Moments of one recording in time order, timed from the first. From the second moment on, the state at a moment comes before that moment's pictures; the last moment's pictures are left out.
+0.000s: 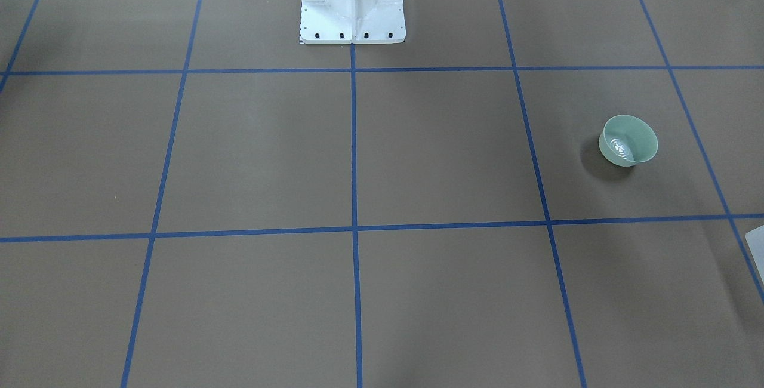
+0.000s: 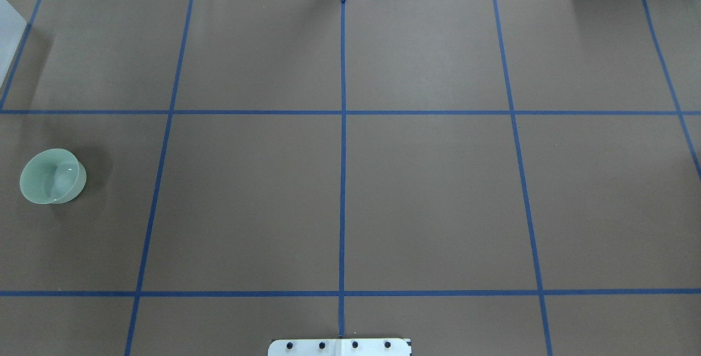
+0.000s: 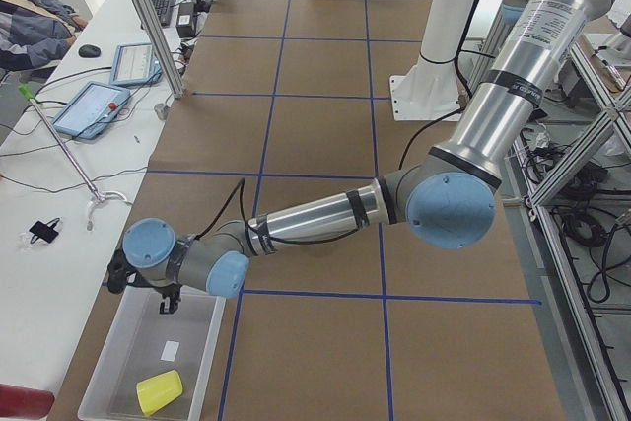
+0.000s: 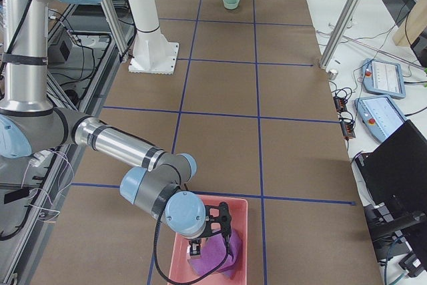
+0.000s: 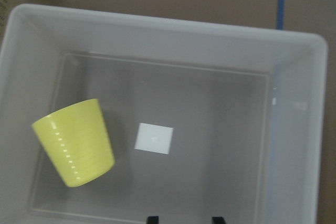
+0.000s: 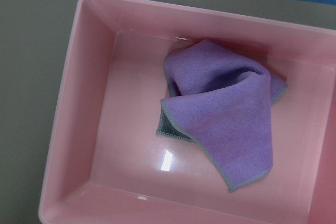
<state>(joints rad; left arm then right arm) -1.52 -1.97 -0.95 -2.18 -2.44 -0.40 1.91 -1.73 1.50 -1.68 2.36 -0.63</state>
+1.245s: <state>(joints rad) -1.04 -1.49 -1.56 -2.26 -2.24 -0.60 1.92 -1.74 1.51 -1.68 2.36 -0.62</state>
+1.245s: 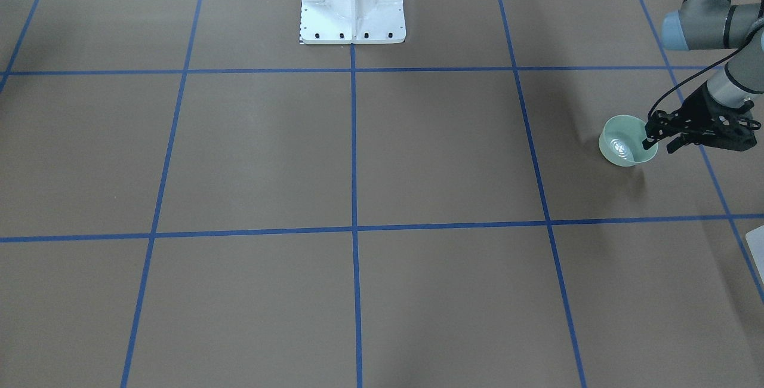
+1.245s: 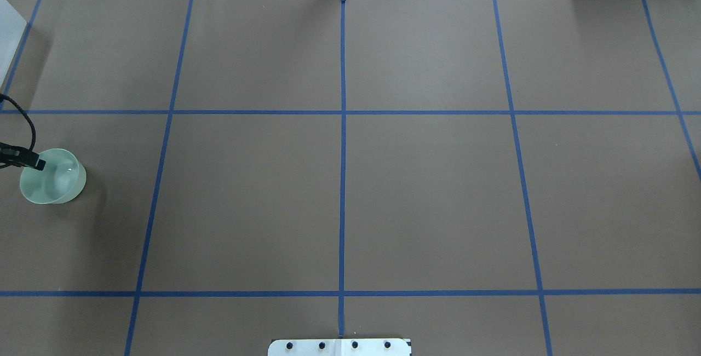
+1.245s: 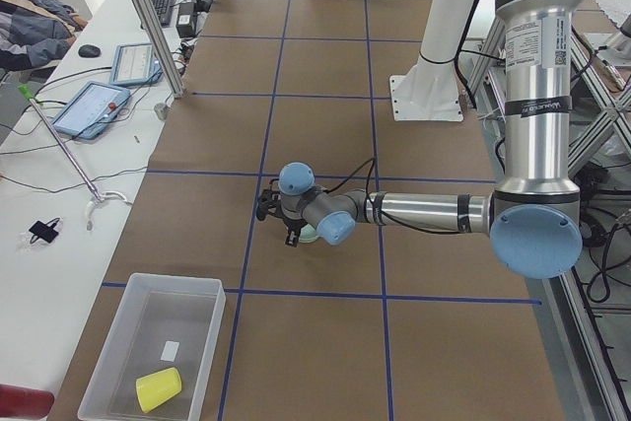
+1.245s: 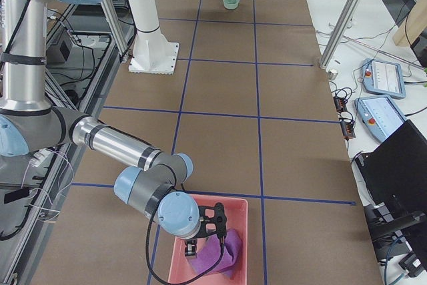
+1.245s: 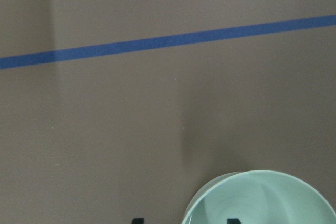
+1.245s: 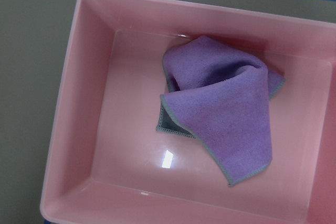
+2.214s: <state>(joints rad) -1.11 -1.52 -1.56 -2.24 -2.35 -0.54 1.92 -1.74 1.53 -1.68 2.37 -0.62</state>
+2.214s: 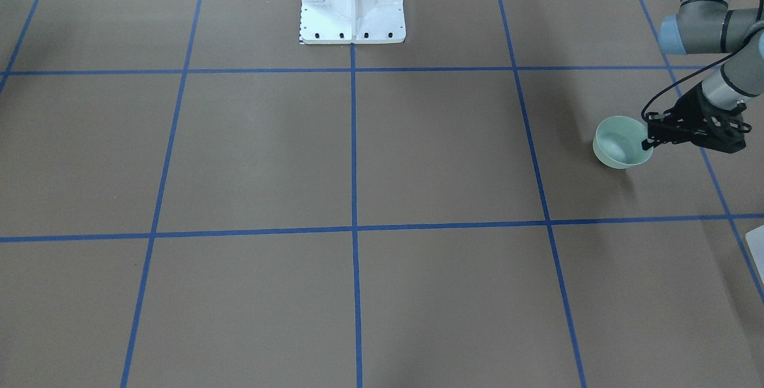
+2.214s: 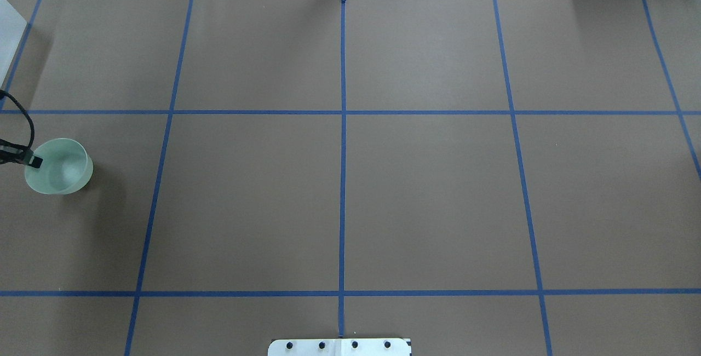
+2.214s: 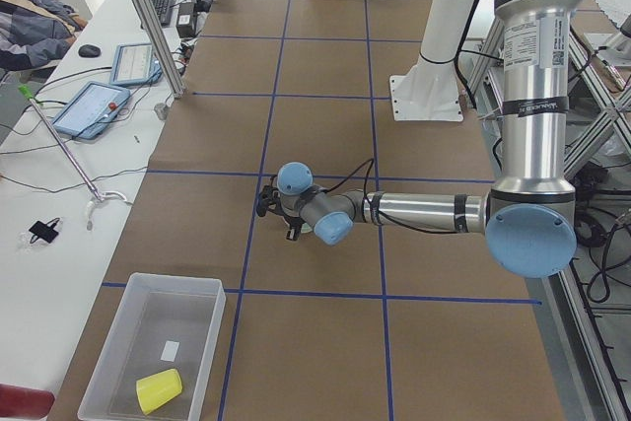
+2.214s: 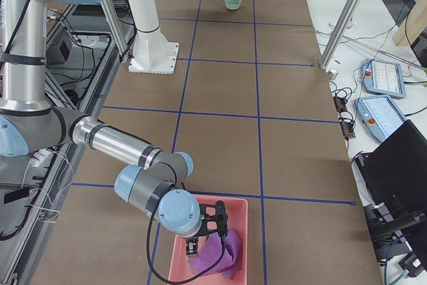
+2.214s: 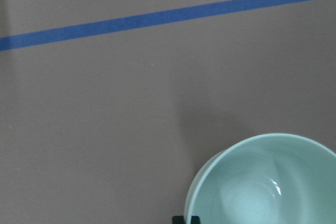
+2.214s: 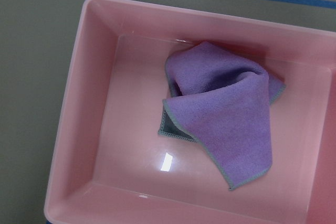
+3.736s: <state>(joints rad) -1.62 -2.19 -0.48 -2.19 -2.35 -0.23 1.92 -1.75 1.52 -1.68 2.37 -0.60</state>
